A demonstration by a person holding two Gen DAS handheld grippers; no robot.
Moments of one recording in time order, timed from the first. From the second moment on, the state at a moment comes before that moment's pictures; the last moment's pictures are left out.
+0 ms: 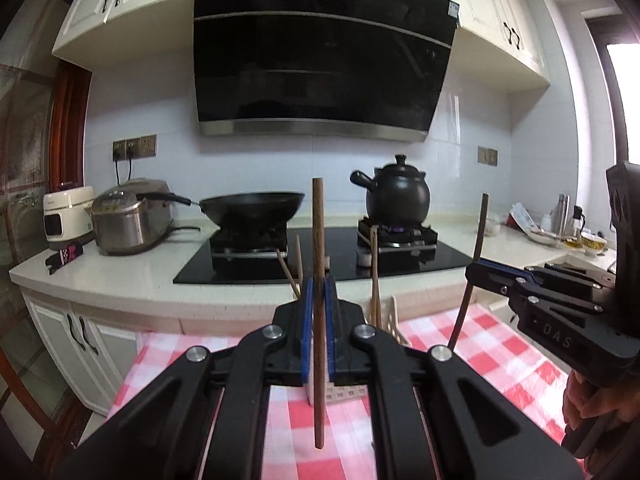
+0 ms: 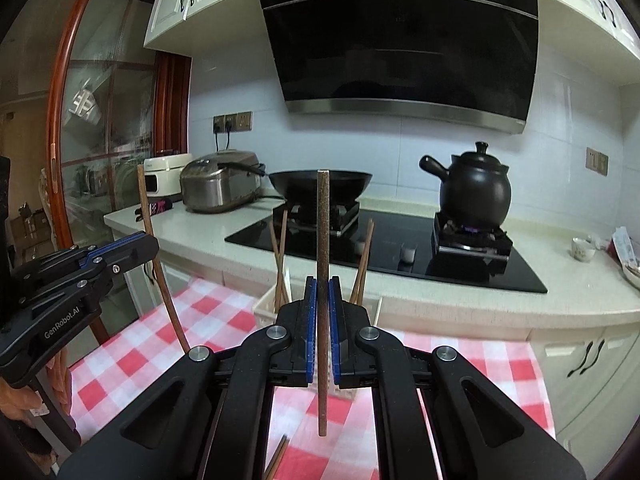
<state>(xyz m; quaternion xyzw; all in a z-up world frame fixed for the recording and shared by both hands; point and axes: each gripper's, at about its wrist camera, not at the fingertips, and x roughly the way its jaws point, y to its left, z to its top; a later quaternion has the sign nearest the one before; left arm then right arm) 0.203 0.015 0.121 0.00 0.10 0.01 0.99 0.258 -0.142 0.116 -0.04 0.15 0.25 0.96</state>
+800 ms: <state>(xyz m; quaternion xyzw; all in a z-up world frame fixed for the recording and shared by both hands) 0.305 0.026 0.182 -0.03 0.03 0.02 1.00 0.337 -0.129 0.153 -0.03 0.09 0.25 0.96</state>
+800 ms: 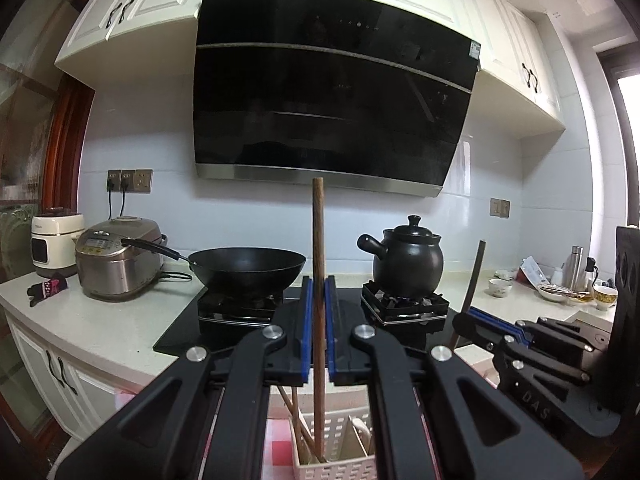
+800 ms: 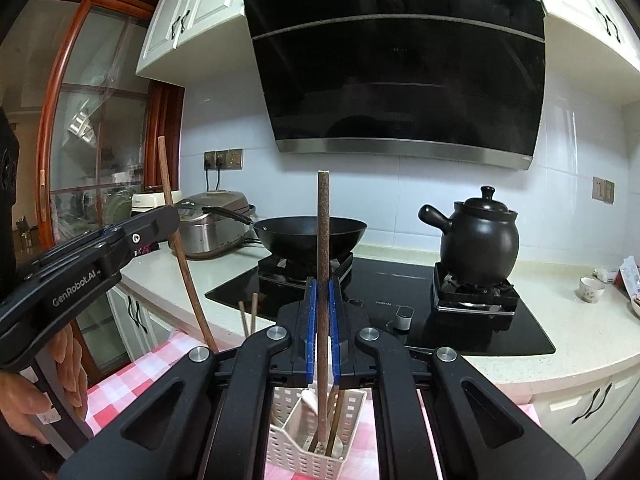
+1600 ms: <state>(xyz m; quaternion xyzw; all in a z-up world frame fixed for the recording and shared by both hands) 0.366 0.065 0.076 -0.06 0.14 0.06 0.99 0.400 -0.124 0.065 -0.01 0.22 0.25 0.94</state>
